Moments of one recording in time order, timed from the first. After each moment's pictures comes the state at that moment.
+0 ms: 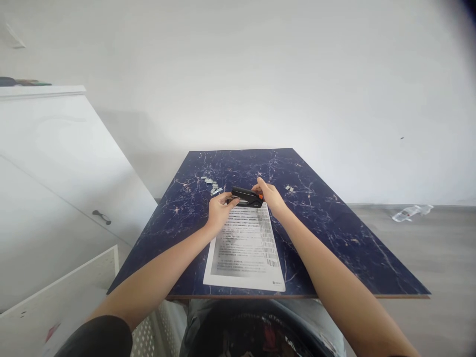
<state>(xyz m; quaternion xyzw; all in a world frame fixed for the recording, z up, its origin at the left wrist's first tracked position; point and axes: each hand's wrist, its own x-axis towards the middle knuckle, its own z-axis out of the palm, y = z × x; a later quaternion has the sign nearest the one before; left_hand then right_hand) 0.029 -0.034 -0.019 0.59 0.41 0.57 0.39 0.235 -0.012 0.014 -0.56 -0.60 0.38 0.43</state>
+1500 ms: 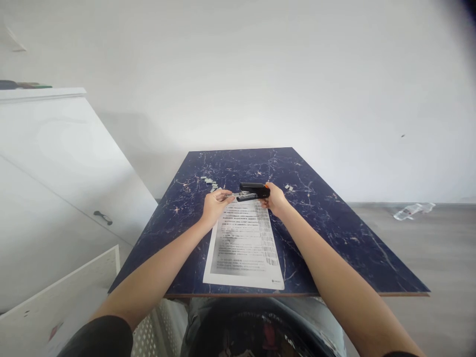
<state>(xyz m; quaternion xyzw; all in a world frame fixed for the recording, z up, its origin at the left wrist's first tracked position) 0.008 -0.018 -0.018 0.61 0.43 0.54 0.40 0.239 -0.008 0.014 -0.54 -0.28 0.60 0.52</state>
